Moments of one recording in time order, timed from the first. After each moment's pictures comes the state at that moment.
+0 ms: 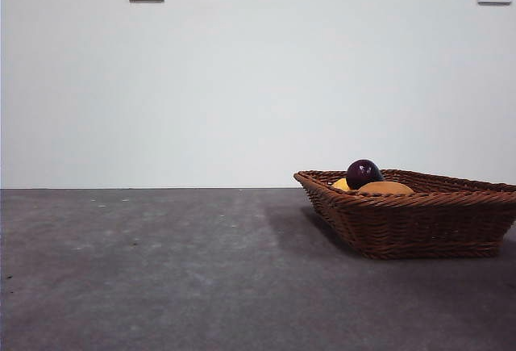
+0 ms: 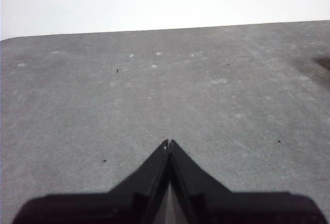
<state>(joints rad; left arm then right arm) -0.02 0.02 0.02 -0.17 0.03 0.01 0.00 0.01 0.02 -0.18 0.15 0.12</state>
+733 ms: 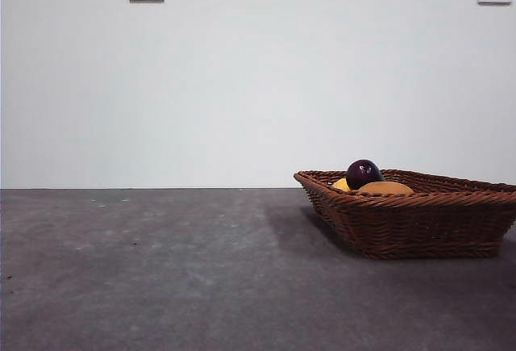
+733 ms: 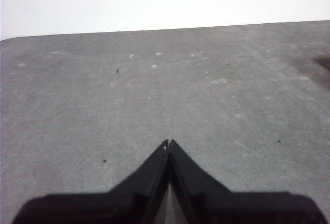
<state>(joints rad) -0.02 0.02 0.02 -0.17 0.03 0.01 0.00 0.01 0.02 -0.19 0.06 0.08</state>
